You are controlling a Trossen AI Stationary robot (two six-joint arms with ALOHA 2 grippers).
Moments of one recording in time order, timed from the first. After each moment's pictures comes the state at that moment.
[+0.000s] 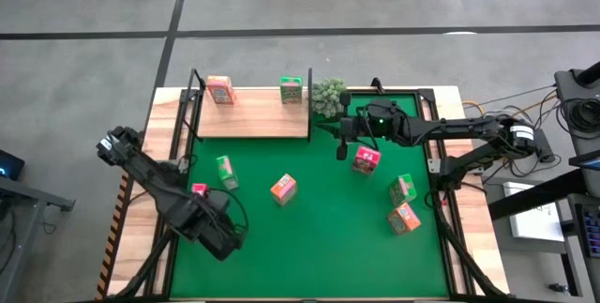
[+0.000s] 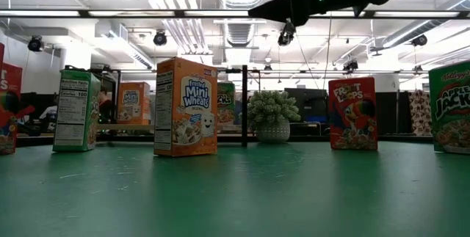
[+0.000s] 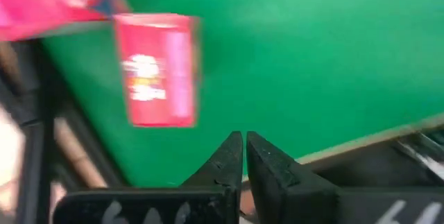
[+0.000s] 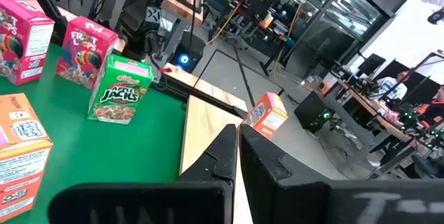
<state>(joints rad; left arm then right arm) -0.69 1.56 1.49 -1.41 0.01 -1.96 -0.26 1.35 0.84 0.44 -0.14 -0.58</state>
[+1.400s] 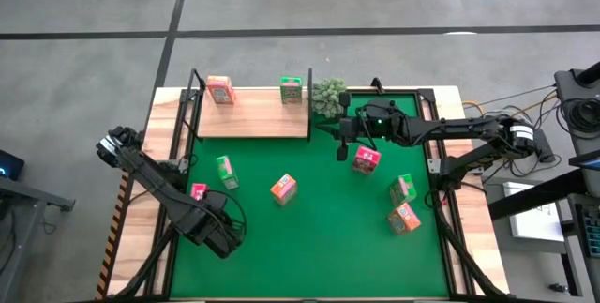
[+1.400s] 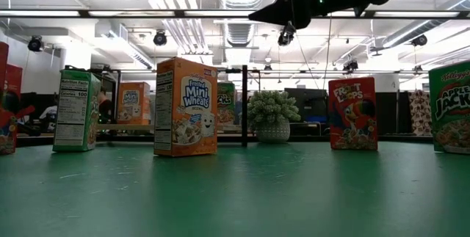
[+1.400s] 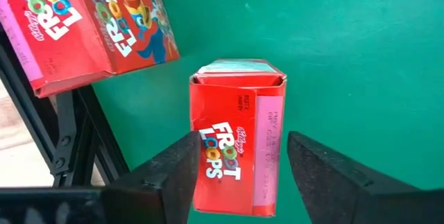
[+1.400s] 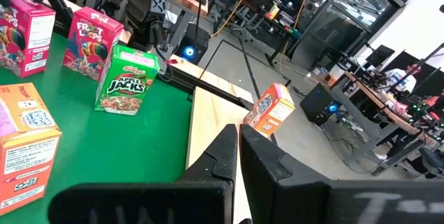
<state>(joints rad) -0.70 1.56 1.27 -1.35 -0.04 -1.97 -0.26 1.35 0.84 0.40 -0.14 -0.58</state>
